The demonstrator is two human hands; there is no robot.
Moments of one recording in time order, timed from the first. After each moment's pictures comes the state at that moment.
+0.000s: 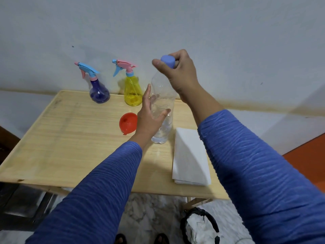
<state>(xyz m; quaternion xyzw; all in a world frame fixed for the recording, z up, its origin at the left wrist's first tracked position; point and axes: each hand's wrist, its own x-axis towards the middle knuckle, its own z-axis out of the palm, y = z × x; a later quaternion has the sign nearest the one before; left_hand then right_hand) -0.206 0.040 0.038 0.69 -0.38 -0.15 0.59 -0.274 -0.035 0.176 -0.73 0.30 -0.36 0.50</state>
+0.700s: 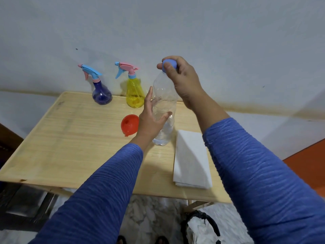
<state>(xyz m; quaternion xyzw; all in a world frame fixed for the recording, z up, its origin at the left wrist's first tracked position) -0.205 0.042 0.038 0.70 -0.38 -0.16 0.58 -0.280 -0.038 0.168 -0.75 0.24 -0.33 0.52</state>
